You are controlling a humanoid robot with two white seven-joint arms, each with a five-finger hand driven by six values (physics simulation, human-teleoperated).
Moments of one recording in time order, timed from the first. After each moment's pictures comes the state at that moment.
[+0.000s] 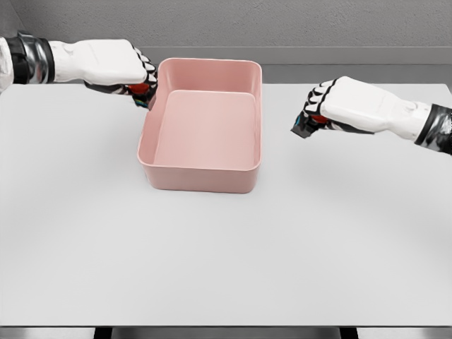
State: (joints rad) left arm -1.33 0.81 -1.30 -1.33 -0.38 -0.57 -0.32; right arm -0.71 -0.87 0.68 -1.56 0.42 -0.61 0.19
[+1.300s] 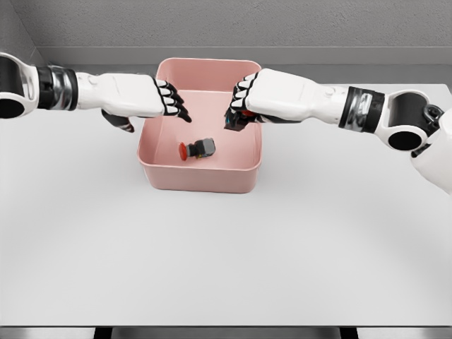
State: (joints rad) left arm -1.29 0.79 -1.36 -1.36 -0.38 -0.61 -0.31; right arm -0.89 -0.62 0.85 -1.46 0.43 -0.61 0.23
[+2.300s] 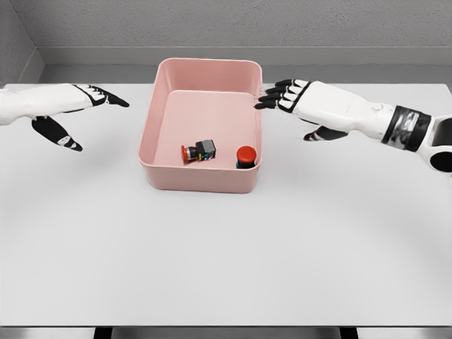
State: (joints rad) left arm -1.16 1.02 -1.35 -1.26 0.10 -0.61 -0.31; right arm -0.69 -0.76 0.69 -1.45 0.42 -0.61 0.22
